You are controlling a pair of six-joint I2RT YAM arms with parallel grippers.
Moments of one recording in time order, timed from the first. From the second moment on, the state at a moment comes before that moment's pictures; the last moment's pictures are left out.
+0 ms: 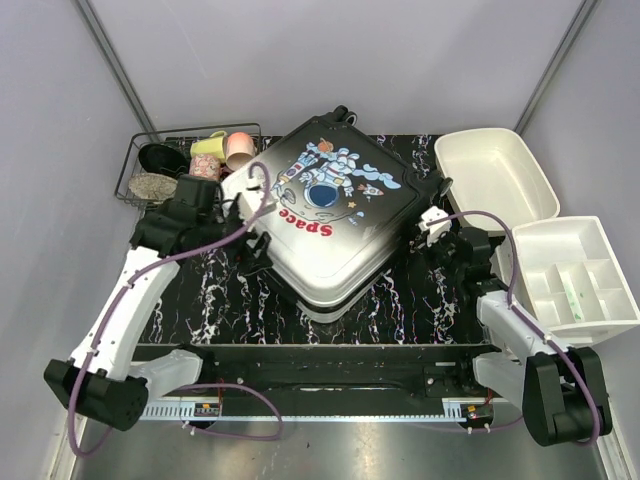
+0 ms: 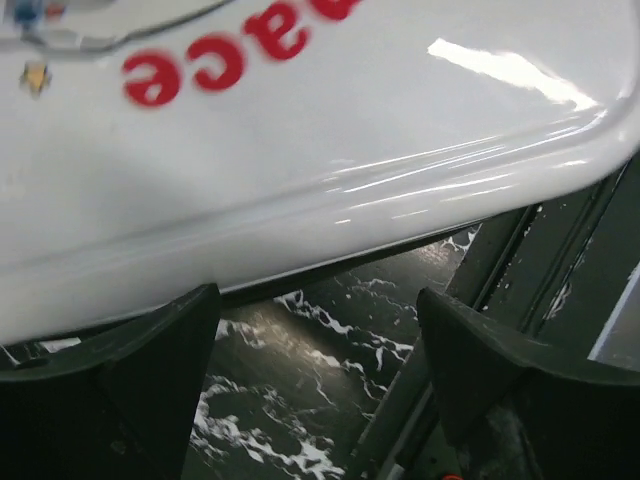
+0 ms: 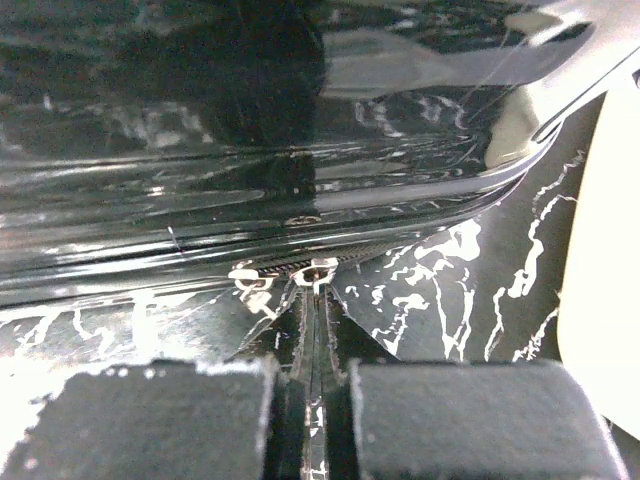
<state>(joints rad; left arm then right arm) -0.25 1.10 1.21 -1.00 0.62 0.48 0.17 1.04 0.40 0.25 -0.34 -0.37</state>
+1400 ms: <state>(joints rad) -0.94 1.21 1.19 -0.61 0.14 0.45 0.49 0.75 0.34 0.01 -0.15 -0.40</state>
